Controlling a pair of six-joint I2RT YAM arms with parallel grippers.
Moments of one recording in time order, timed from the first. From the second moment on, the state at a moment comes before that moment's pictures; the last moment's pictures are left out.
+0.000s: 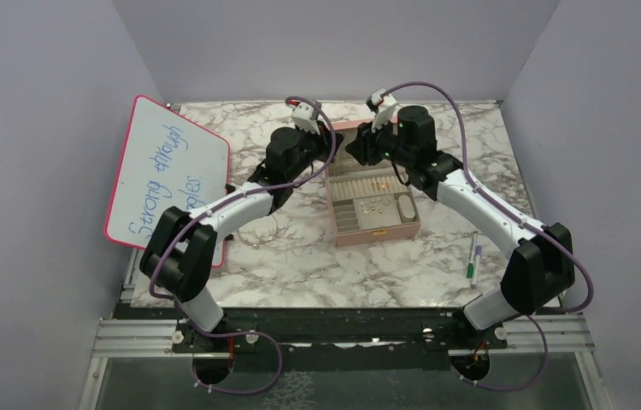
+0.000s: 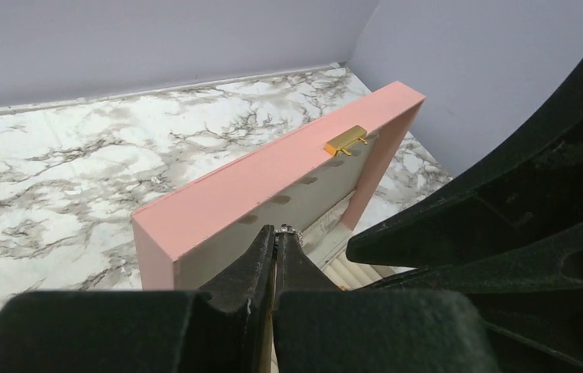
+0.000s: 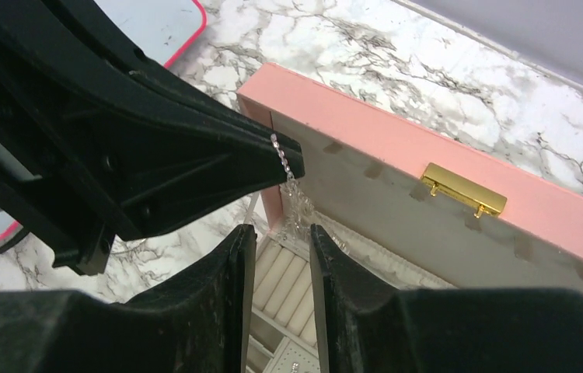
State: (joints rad) left arm -0.57 1.65 1.09 0.56 0.12 -0.38; right arm 0.51 1.53 1.29 -0.07 -0.26 0.03
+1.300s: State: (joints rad) left arm -0.55 1.64 1.08 0.56 0.17 -0.44; right arm 0.51 1.62 1.03 0.40 -0.16 0.03
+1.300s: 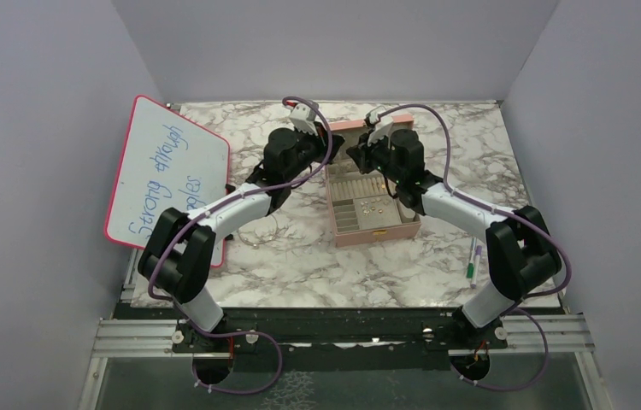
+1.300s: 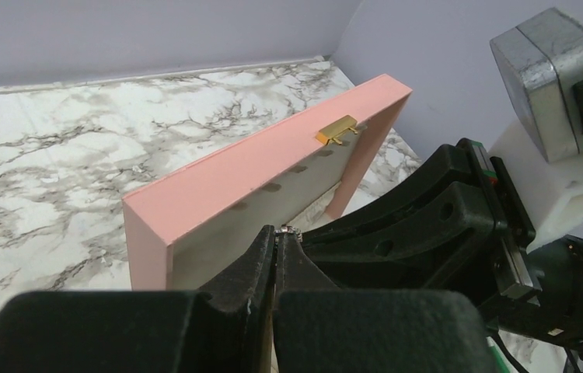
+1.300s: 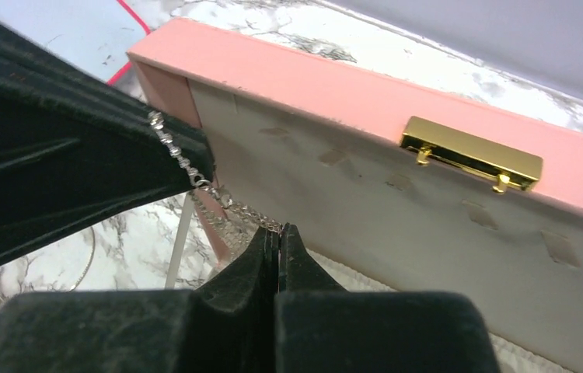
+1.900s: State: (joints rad) left arm -0.54 1.64 1.09 0.49 0.05 -0.48; right arm 0.51 1.64 1.21 0.23 0.00 0.11
